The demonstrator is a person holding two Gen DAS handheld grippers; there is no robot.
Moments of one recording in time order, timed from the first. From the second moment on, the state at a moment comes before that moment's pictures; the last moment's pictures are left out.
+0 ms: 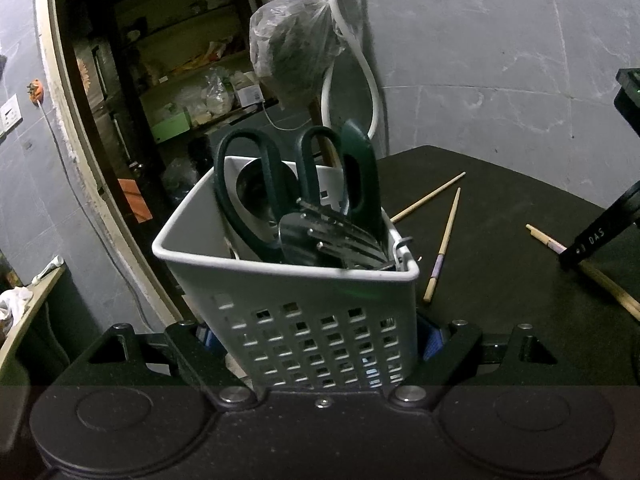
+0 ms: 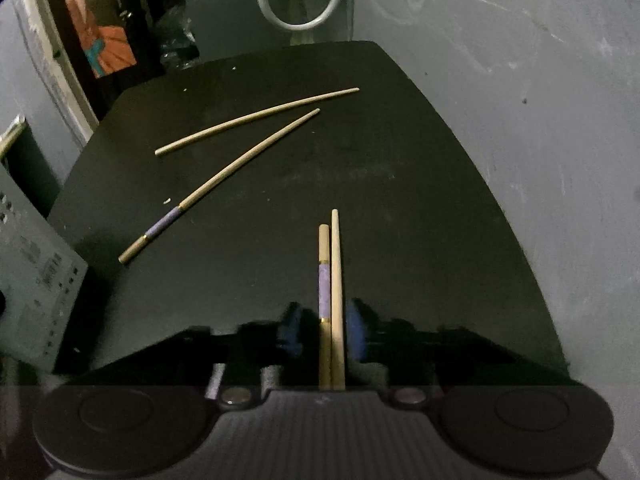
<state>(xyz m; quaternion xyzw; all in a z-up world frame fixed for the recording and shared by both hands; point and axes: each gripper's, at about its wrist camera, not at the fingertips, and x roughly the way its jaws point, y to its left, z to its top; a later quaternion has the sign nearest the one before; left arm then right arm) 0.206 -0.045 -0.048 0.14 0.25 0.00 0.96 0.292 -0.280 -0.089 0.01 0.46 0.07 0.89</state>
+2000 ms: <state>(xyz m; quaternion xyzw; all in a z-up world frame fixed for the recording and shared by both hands) 0.204 -0.042 -0.049 0.13 0.25 0.00 0.96 0.275 -0.231 -0.076 -0.05 0.48 0.16 0.86</state>
